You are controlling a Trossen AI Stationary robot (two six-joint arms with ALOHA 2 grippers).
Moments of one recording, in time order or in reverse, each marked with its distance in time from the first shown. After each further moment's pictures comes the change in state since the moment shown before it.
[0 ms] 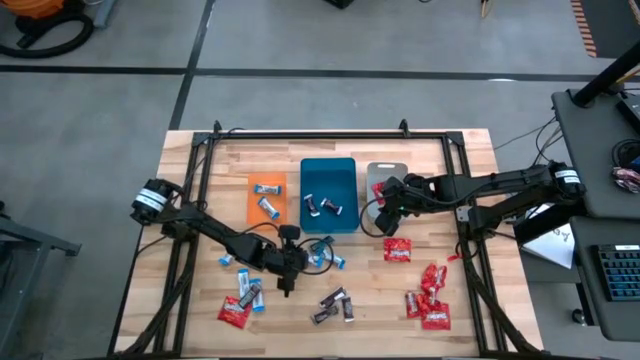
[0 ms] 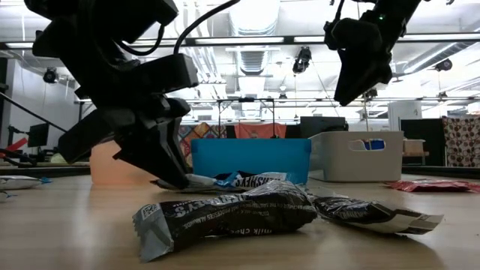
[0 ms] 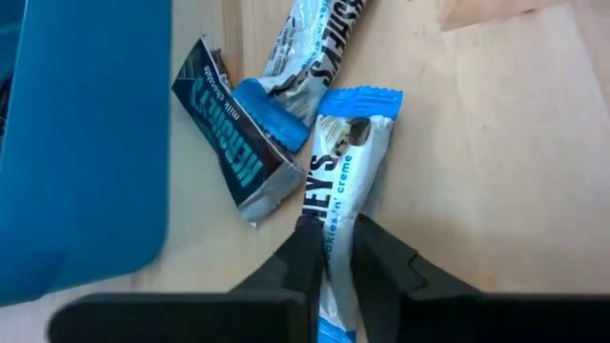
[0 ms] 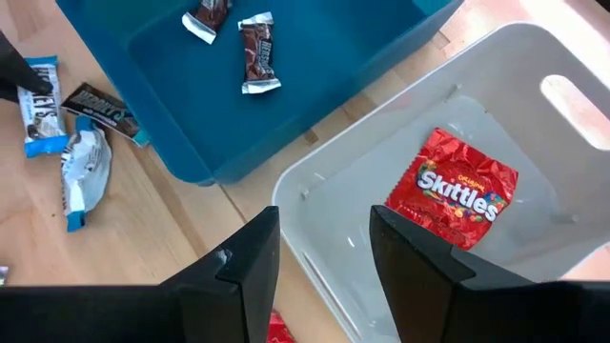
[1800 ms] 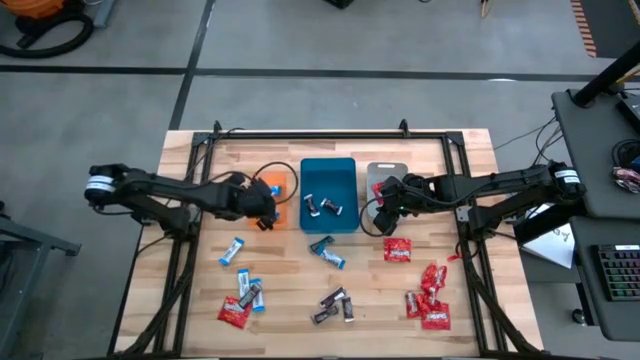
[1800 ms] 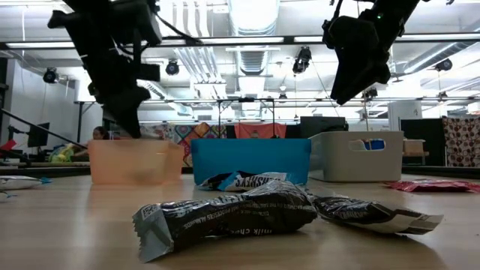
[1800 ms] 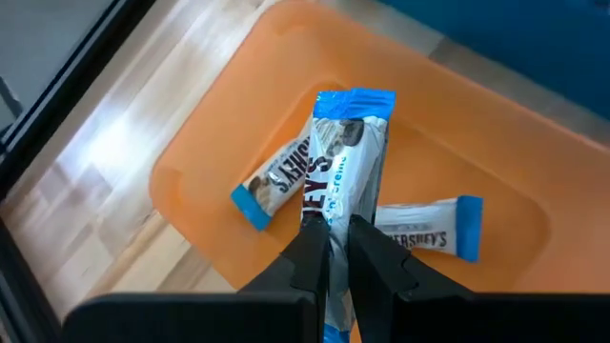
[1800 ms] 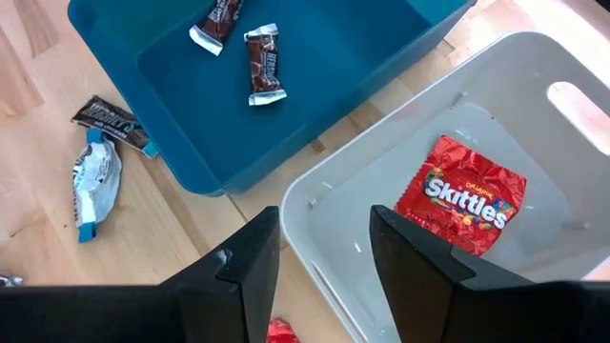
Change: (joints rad) left arm 0.376 -0.473 -0.093 -0.647 -0.175 -0.473; right arm 0.000 0.002 0.000 0.025 0.000 0.011
